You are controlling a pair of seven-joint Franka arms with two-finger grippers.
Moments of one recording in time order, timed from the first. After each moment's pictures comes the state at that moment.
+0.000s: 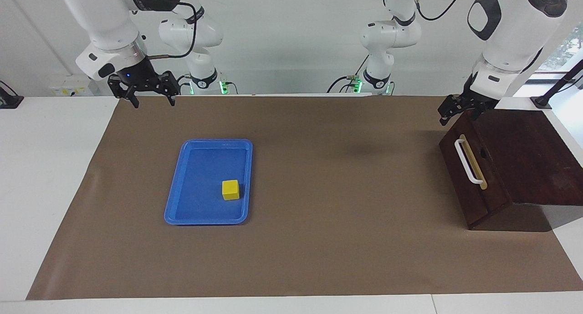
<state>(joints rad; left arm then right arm) 0.00 -0.04 -0.04 -1.72 0.02 1.68 -0.12 -0.05 -0.04 0.09 -1.60 -0.01 1.45 -0.02</state>
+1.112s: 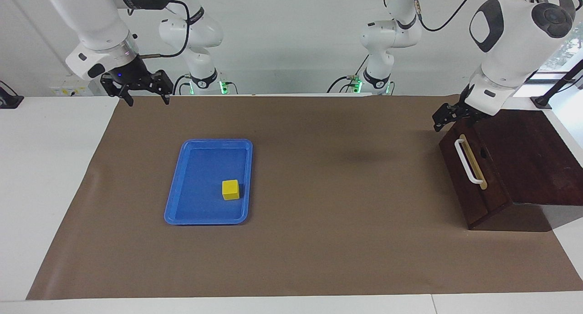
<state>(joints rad) -0.02 0.10 -0.05 -1.54 0.01 1.54 -0.11 -0.08 -0.01 0.10 -1.57 -0.01 1.45 -0.02</state>
